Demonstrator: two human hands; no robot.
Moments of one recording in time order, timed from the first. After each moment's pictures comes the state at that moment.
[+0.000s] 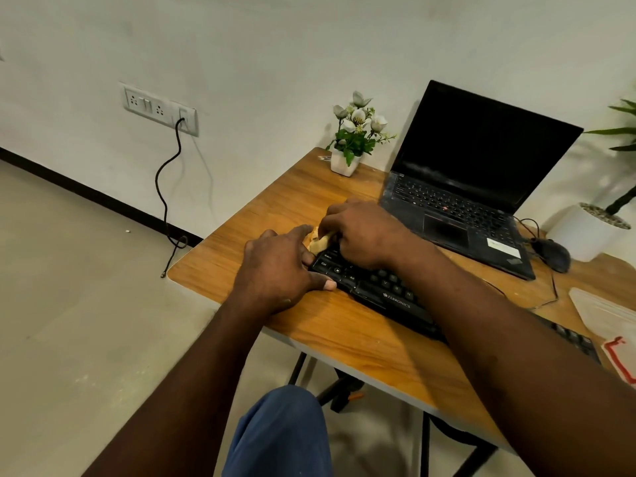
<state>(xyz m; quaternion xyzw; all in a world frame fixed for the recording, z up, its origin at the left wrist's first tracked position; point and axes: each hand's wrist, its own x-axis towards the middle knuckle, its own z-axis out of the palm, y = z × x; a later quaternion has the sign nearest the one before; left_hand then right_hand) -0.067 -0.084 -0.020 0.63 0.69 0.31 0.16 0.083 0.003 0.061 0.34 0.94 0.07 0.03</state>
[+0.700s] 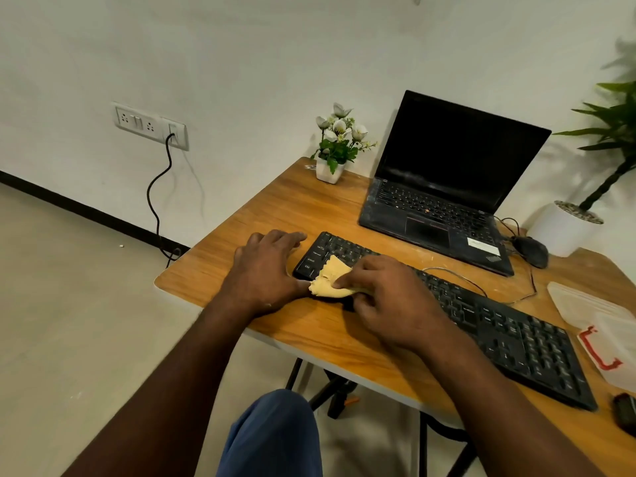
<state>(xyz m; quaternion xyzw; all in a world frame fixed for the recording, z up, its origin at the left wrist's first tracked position) -0.065 -0.081 -0.021 0.68 0.67 0.28 0.11 0.165 -0.084 0.035 0.43 0.90 -0.04 -0.10</state>
